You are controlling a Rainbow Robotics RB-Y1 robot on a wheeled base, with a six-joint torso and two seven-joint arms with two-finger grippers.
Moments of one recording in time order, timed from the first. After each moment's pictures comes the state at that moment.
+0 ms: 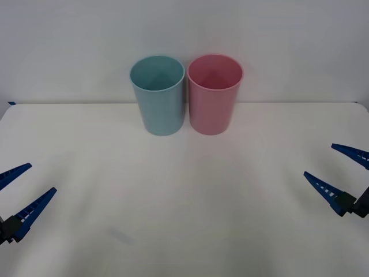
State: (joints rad) right arm 0.27 -0.50 -0.42 -1.73 1.13 -1.06 -0.02; left arm 0.35 0.40 0.52 -1.66 -0.96 -1.22 0.00
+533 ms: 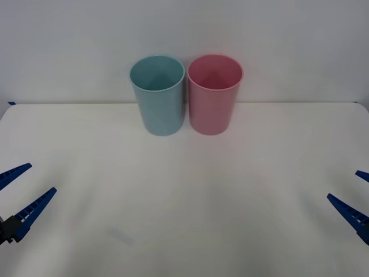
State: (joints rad) right arm 0.47 -0.47 -0.49 -1.79 1.04 -1.06 -0.10; left arm 0.35 0.40 0.52 -1.66 -0.96 -1.22 0.00
